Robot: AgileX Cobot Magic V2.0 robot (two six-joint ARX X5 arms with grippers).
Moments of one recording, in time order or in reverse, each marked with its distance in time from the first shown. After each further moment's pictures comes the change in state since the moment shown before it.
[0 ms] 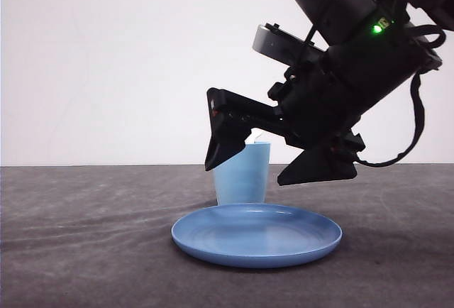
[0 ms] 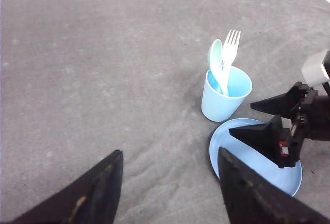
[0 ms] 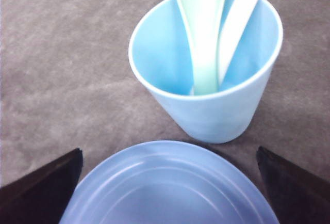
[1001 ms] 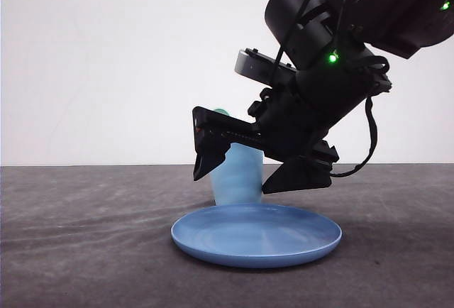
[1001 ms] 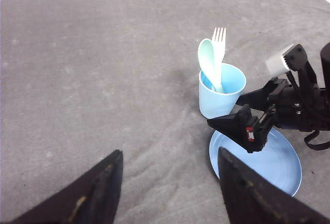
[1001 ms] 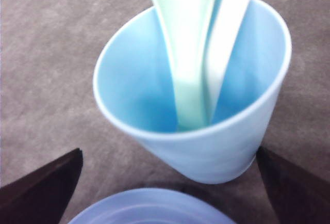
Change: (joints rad) left arm 0.000 0.000 0.000 0.000 0.000 0.001; right arm -0.034 0.161 0.132 0.003 -0.026 -0.001
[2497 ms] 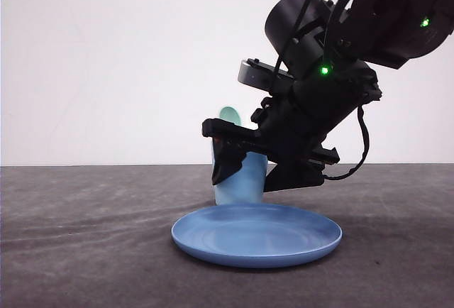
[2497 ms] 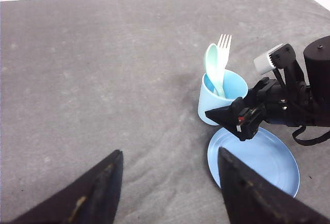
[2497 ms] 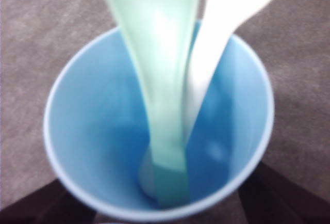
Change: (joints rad) left arm 0.000 0.001 0.000 0.020 0.000 0.003; right arm -0.041 0.053 0.041 0.009 0.020 -0.027
